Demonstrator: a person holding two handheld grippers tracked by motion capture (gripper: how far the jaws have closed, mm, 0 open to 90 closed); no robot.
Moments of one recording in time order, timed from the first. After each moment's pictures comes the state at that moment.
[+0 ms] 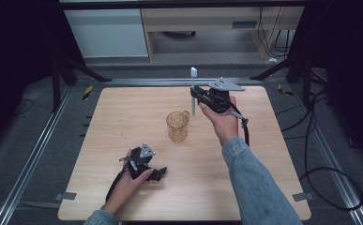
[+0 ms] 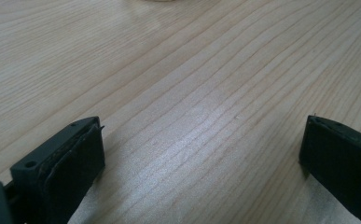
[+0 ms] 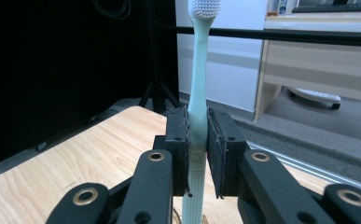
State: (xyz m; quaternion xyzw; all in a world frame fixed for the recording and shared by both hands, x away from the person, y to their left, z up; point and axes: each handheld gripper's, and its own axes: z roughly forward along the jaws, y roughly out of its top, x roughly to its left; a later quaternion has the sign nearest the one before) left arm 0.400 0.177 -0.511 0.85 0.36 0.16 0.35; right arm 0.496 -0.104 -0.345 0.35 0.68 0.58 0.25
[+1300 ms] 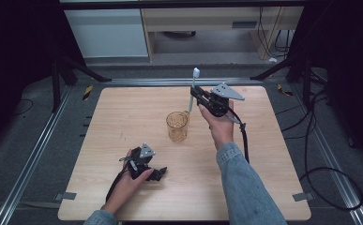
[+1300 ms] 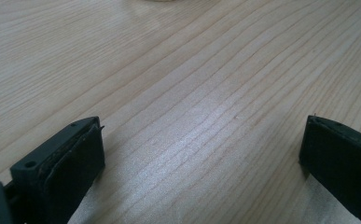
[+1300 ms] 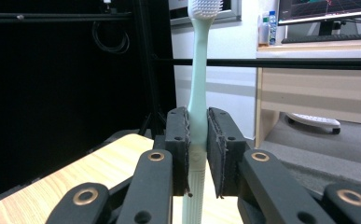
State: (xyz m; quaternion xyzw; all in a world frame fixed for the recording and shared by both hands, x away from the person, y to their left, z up) left arm 0.400 0.177 -0.511 0.85 0.36 0.16 0.35; right arm 0.503 -0.103 -0.372 0.34 0.63 0.64 0.28
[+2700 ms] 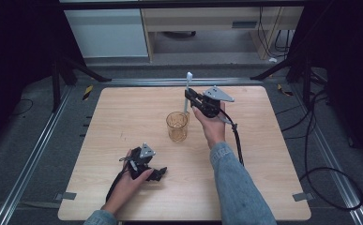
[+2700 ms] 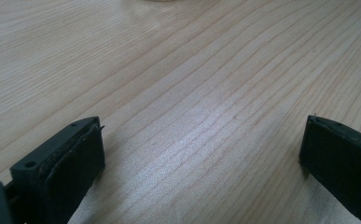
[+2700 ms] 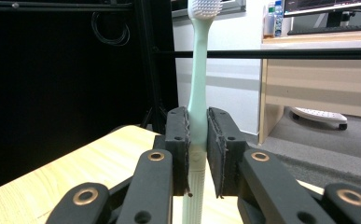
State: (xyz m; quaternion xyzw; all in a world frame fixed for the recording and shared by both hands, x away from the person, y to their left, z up) left arm 0.400 0.177 -0.511 0.85 0.36 0.16 0.35; right arm 0.526 -0.086 -0.403 0.34 0.64 0.63 0.27
